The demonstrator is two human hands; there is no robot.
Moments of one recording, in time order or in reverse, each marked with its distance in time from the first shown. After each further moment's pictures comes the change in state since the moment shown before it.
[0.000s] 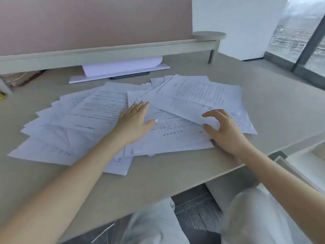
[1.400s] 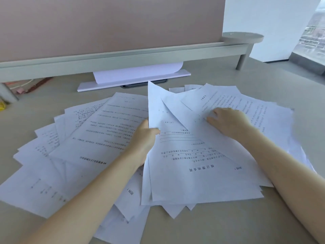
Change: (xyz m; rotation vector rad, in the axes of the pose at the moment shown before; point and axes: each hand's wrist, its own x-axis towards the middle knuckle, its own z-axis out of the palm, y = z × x) left_hand 0.059 -0.014 -0.001 -1.121 0.111 -0.458; right_hand 0.171 0.004 0.047 -0.628 -0.169 0.044
